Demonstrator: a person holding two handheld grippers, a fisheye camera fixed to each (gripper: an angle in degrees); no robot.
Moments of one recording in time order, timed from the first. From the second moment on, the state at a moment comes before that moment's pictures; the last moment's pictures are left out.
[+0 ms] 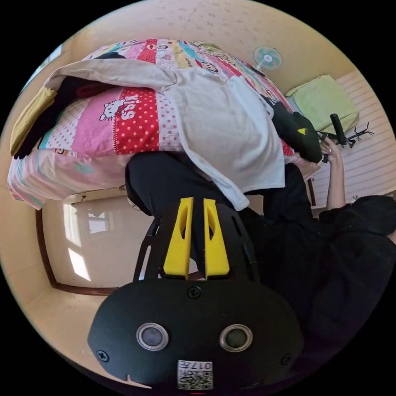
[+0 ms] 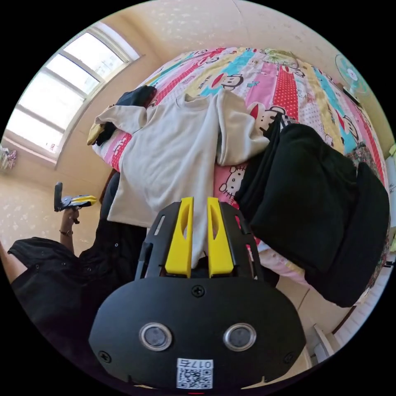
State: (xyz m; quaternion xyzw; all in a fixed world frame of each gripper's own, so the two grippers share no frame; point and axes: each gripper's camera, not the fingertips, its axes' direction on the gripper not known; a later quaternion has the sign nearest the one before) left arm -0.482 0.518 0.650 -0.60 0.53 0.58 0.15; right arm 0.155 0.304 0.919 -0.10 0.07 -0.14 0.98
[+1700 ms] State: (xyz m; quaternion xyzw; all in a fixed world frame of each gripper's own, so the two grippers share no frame) left arm -0.466 0.537 0.771 -0.71 0.56 0.35 0.24; right arm -0.138 0.273 1.143 0.00 0.09 -0.24 0.97
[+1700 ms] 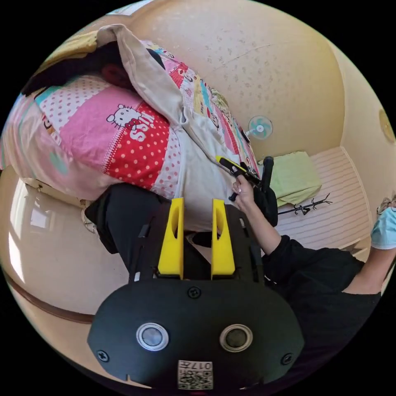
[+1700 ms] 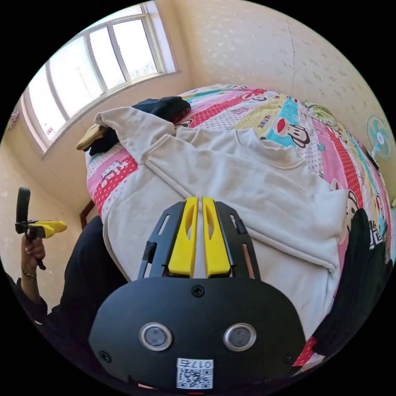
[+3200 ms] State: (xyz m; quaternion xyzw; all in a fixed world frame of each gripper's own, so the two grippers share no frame) left arm -0.491 0.624 0.356 -0.46 0.58 0.60 0.31; right arm 0.076 0.224 1.182 -0.07 -0.24 -0.13 0.96
